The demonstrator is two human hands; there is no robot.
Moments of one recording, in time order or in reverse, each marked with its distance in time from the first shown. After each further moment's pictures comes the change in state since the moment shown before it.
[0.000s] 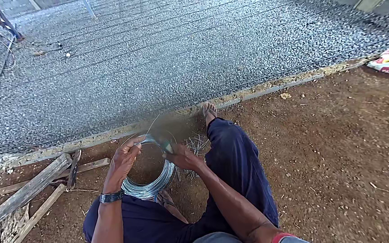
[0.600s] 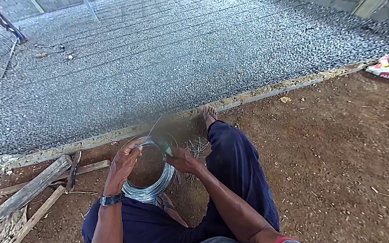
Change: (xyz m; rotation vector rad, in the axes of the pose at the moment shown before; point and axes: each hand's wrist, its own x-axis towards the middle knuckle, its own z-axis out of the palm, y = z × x) left_hand -0.002 0.003 0.000 0.016 0.002 0.019; right_hand 0.000 -0.002 0.003 -0.055 0.000 -0.004
